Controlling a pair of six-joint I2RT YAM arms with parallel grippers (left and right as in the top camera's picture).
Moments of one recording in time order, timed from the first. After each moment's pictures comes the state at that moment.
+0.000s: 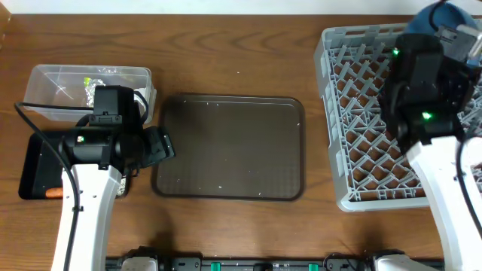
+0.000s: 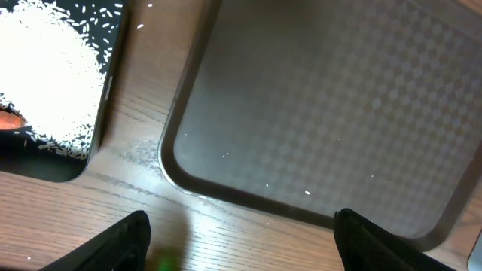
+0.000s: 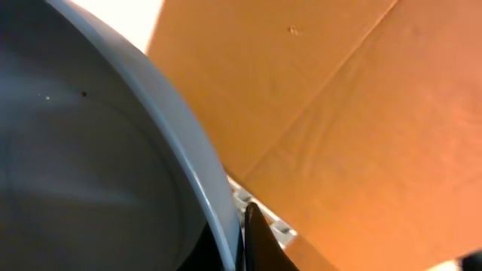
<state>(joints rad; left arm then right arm) 0.01 1.23 1.19 -1.24 0.09 -0.36 0.14 1.41 1.30 -0.46 1.26 0.03</state>
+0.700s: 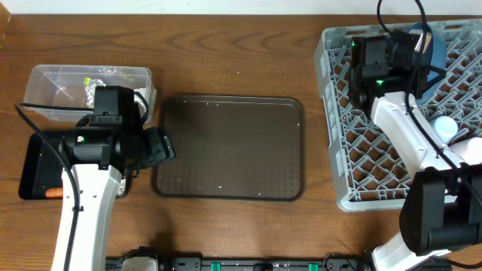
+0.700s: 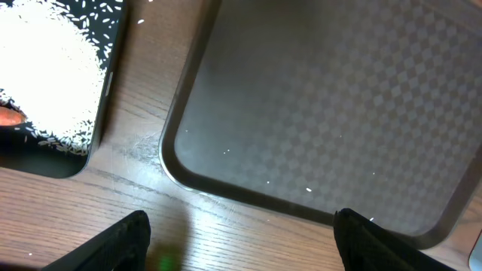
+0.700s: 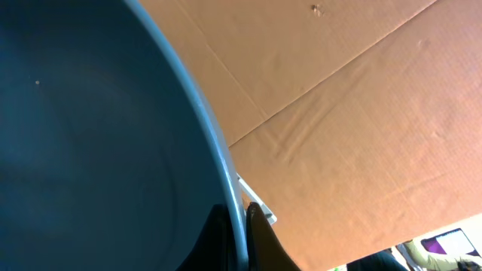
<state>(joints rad) 0.01 1.23 1.19 -1.25 0.10 -0.36 0.15 1.78 1.30 -0.36 1.45 0.01</state>
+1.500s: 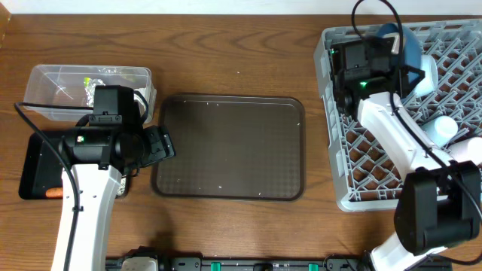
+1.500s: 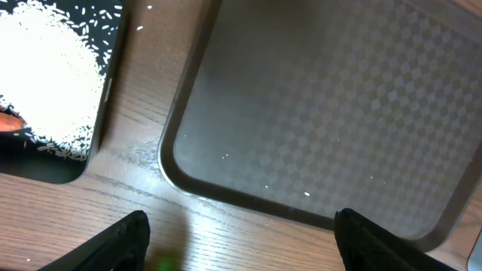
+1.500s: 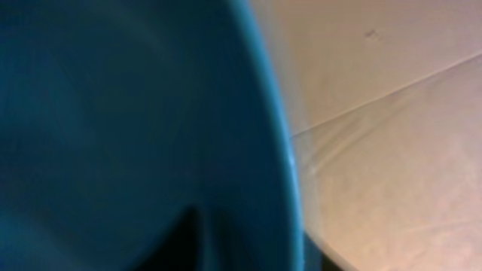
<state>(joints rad) 0.01 1.23 1.19 -1.23 0.10 -0.36 0.24 1.80 1.31 -0.50 1.32 0.01</state>
